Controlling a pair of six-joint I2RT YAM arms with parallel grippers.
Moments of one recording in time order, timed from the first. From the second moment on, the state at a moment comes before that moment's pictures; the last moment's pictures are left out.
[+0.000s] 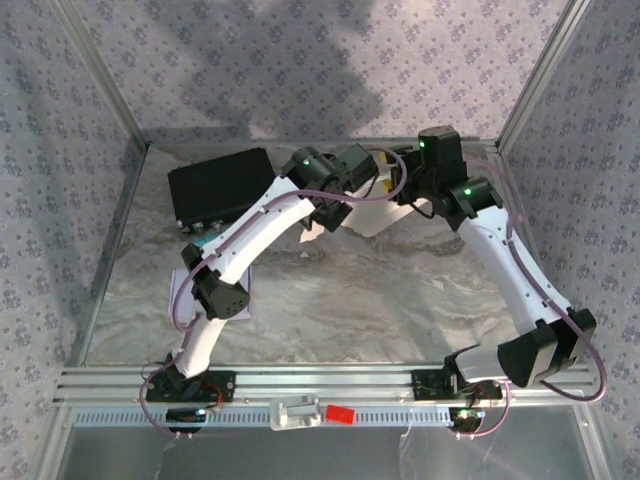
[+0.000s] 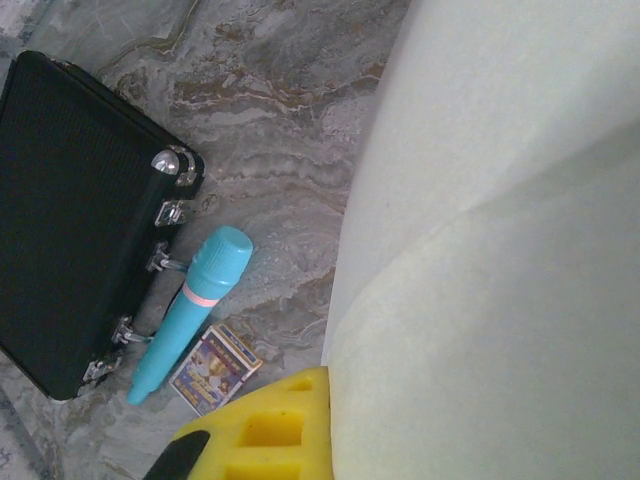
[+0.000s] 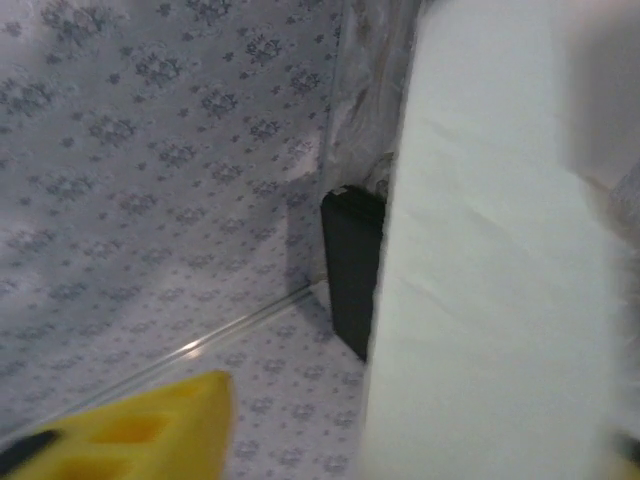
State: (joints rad) left arm -0.94 2.13 2.52 -1.66 -0.41 -0.17; right arm 0.37 1.37 1.48 -0.65 -0.13 1.66
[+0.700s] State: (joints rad) left arm -0.79 1.33 1.23 -0.63 -0.28 -0.12; right arm -0.01 1.33 1.41 -0.66 -0.46 1.86
